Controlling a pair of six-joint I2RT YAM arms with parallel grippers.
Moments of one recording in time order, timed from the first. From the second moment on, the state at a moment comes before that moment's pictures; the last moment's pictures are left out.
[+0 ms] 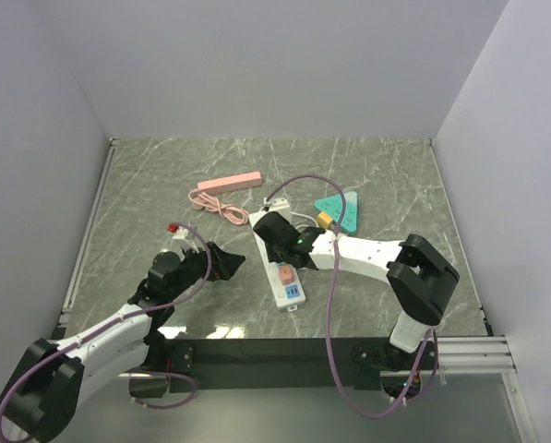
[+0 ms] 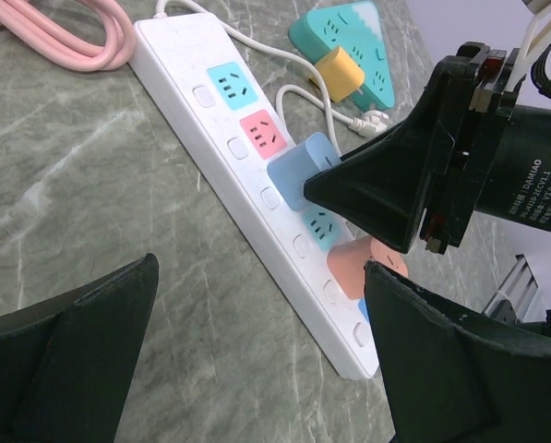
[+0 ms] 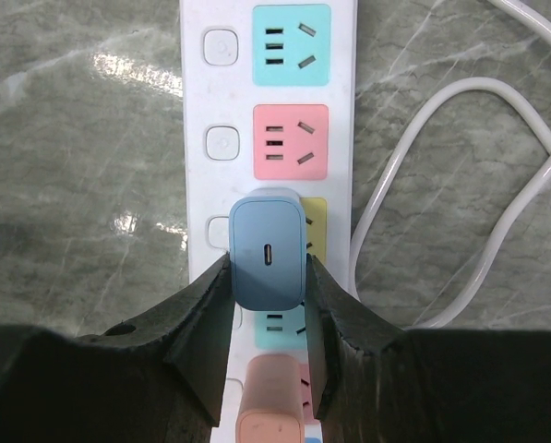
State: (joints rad) left arm -0.49 0.86 0.12 0.54 0.20 -0.67; right arm 0.96 1.70 1.09 -0.34 0.39 0.54
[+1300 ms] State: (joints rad) left arm -0.49 0.77 0.12 0.44 0.15 -0.65; right arm 0.71 1.32 1.07 -0.44 0.36 0.42
